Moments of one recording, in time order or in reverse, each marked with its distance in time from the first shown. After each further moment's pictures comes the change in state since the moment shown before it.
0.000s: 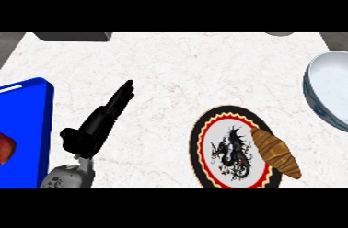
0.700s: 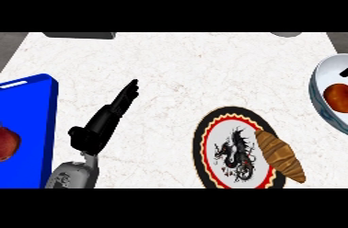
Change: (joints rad) left arm -0.026 -0.015 -0.002 0.057 -0.018 -0.011 -0.050; right arm -0.351 0.005 0.231 0.569 0.262 0.107 -0.091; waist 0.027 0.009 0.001
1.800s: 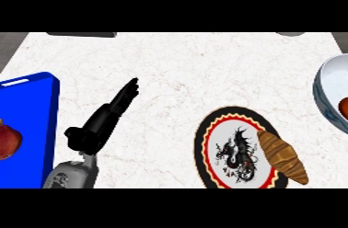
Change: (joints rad) left arm -0.004 -0.001 0.004 -0.026 0.003 -0.017 0.012; right arm -0.359 -0.109 -0.278 0.674 -0.208 0.146 -0.017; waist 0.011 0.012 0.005
